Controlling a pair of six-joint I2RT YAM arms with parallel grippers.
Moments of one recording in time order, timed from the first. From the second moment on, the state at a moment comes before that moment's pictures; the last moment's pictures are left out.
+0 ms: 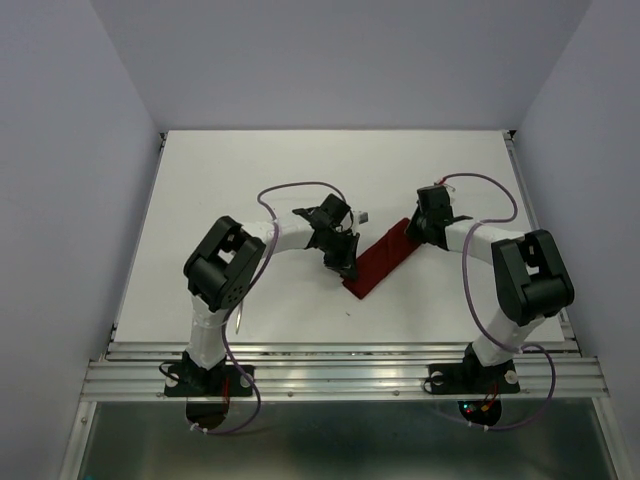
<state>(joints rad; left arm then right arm) -0.73 1.98 1.26 -0.39 0.50 -0.41 0.27 1.68 0.88 -0.05 0.18 0.65</state>
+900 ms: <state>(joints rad) -0.36 1.55 1.14 -0.59 0.11 -0.42 0.26 1.40 0.89 -0.20 0.13 0.58</state>
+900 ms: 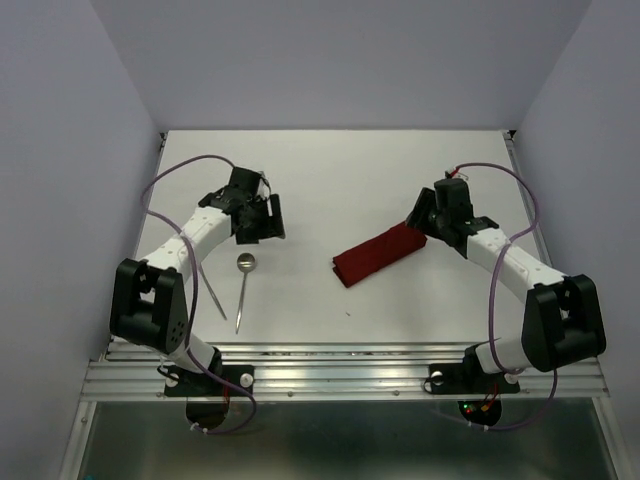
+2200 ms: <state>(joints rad) -0.27 1.60 0.87 -0.47 0.08 -0.91 0.26 1.39 0.87 -0.22 0.06 0.59</state>
